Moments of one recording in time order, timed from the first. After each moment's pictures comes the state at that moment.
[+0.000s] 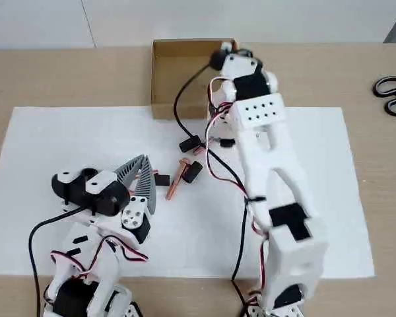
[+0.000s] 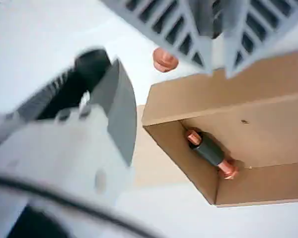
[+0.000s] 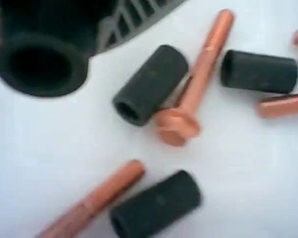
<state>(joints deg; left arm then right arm) 18.0 -103.3 78.2 44.6 11.6 -19.0 17.1 -30.2 95.9 -18.9</state>
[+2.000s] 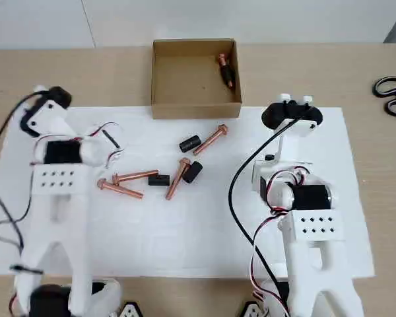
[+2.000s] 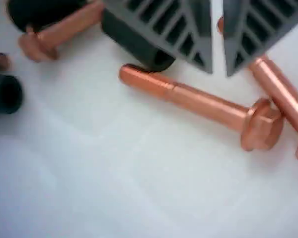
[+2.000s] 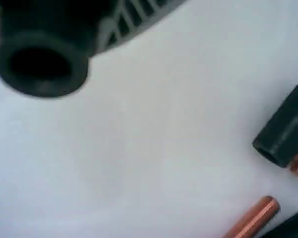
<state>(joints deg) -4.7 -17.8 24.9 74.4 48.6 -5.7 -41.7 47.9 57.2 -7.7</state>
